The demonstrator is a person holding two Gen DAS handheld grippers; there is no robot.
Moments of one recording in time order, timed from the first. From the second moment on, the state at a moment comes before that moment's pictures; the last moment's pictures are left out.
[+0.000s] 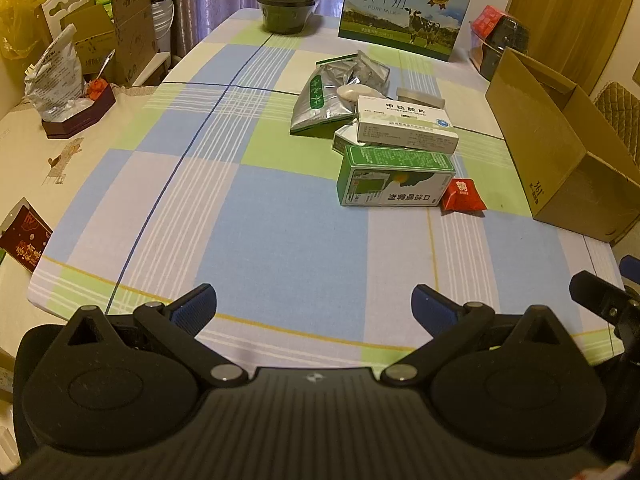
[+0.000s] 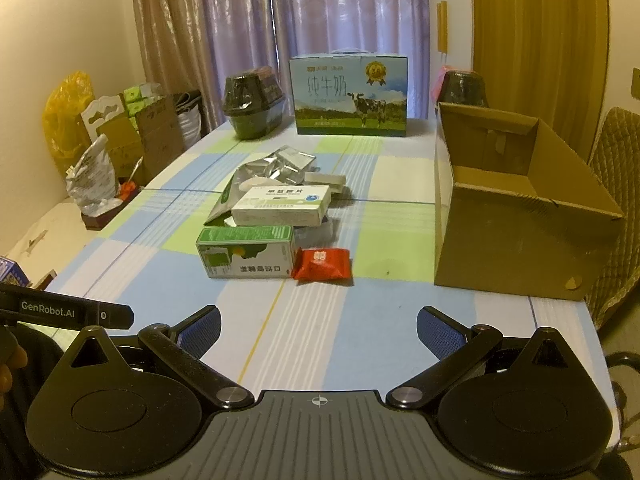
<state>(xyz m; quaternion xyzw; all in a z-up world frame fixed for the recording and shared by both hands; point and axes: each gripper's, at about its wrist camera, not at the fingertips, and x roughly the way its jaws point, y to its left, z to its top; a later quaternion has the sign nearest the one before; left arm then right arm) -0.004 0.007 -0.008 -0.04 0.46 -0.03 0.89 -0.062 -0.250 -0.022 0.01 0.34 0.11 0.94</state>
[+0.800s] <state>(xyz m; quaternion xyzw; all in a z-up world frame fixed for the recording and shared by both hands) 0.018 0.006 -0.006 0.03 0.42 -0.10 0.90 -0.056 -0.250 -0.025 -0.05 0.30 0.16 0.94</state>
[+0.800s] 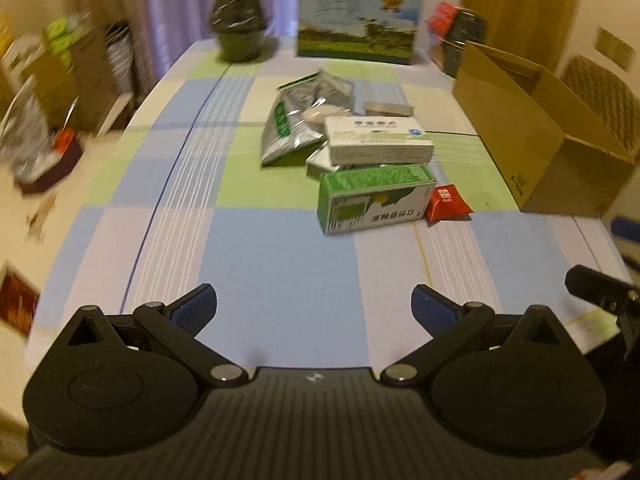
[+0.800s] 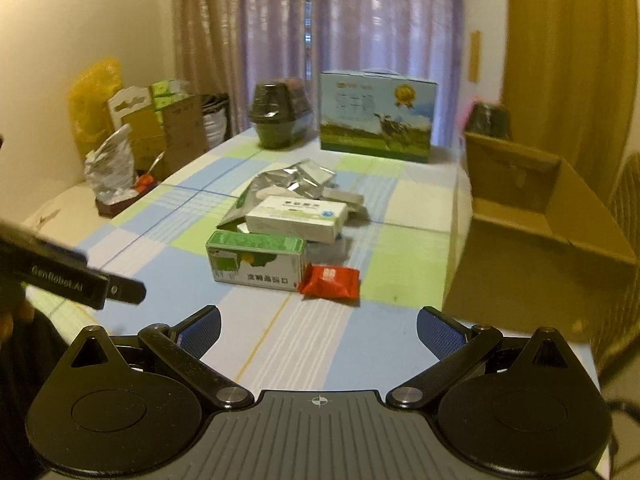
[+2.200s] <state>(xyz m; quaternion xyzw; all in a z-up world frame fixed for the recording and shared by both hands) 0.161 -0.046 -0.062 0.27 0.42 -0.38 0.78 0.155 -0.205 -0.126 -0.28 0.43 0.40 0.76</state>
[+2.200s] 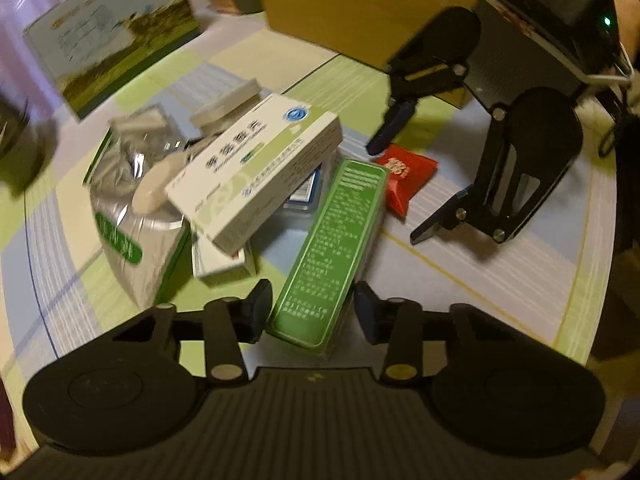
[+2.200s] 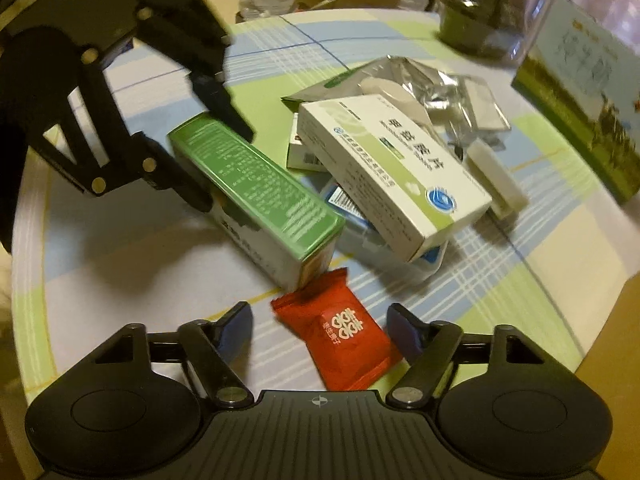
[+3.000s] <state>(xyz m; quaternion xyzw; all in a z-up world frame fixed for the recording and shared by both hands) 0.086 -0.041 -0.054 0.13 0.45 -0.26 0.85 0.055 -0.243 -0.112 -0.04 0.45 0.24 0.86</state>
